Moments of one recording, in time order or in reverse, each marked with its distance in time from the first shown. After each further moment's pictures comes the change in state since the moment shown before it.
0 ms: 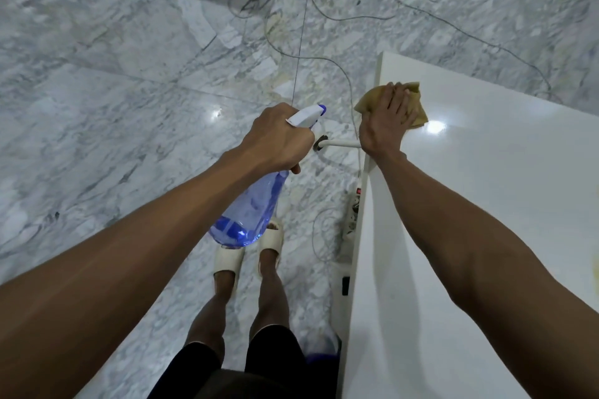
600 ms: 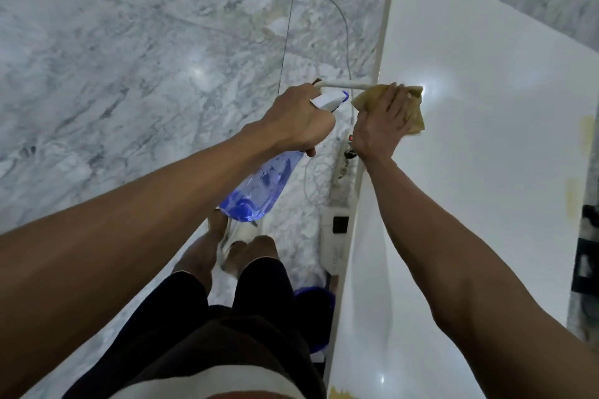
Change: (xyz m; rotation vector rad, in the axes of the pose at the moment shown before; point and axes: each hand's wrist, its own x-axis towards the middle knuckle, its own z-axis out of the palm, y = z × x) left_hand -0.093 -0.065 0.065 0.012 -0.170 0.028; right_hand -0.189 0.015 0.017 -0.032 -0.014 0.138
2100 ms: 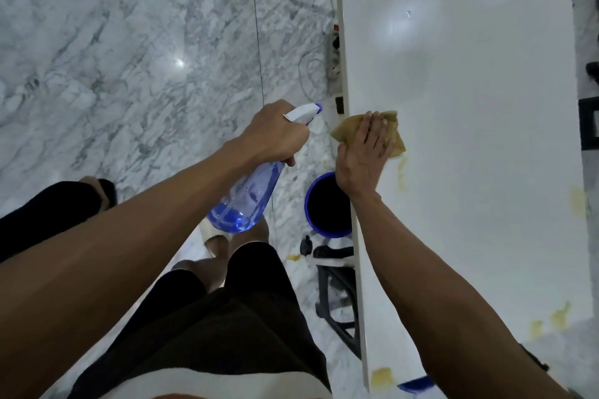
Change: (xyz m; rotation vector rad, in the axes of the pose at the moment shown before) left_hand -0.346 -0.214 0.229 0.058 -0.110 -0.031; right_hand -0.543 0.138 0.061 0.053 0.052 0.089
